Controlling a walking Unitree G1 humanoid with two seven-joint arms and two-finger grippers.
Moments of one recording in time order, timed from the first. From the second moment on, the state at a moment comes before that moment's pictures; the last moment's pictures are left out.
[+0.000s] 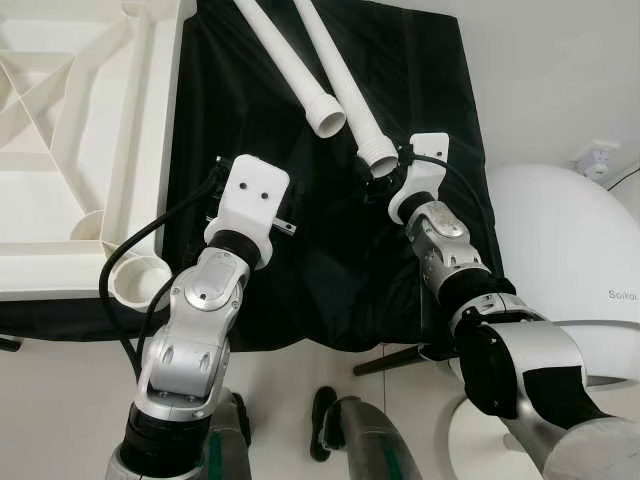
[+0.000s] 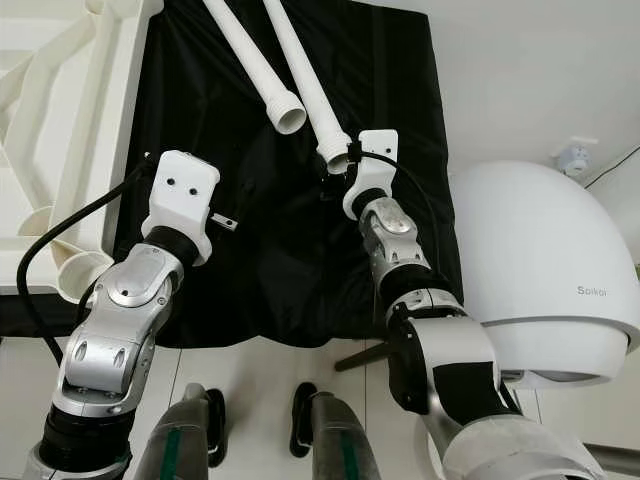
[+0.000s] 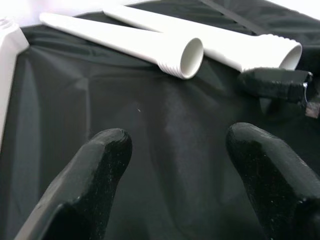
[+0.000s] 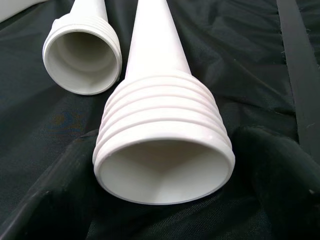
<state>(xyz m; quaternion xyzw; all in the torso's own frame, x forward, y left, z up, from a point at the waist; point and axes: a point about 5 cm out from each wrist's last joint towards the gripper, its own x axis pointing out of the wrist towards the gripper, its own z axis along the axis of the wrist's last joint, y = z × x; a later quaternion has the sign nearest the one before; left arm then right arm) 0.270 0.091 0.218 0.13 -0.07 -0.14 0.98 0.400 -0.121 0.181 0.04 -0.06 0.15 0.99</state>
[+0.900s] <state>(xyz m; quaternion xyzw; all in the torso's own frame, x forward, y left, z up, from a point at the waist) 0.276 0.089 0.226 0.13 -0.07 -0.15 0.98 0.401 -0.128 0.189 0.05 -0.09 0.15 0.98</state>
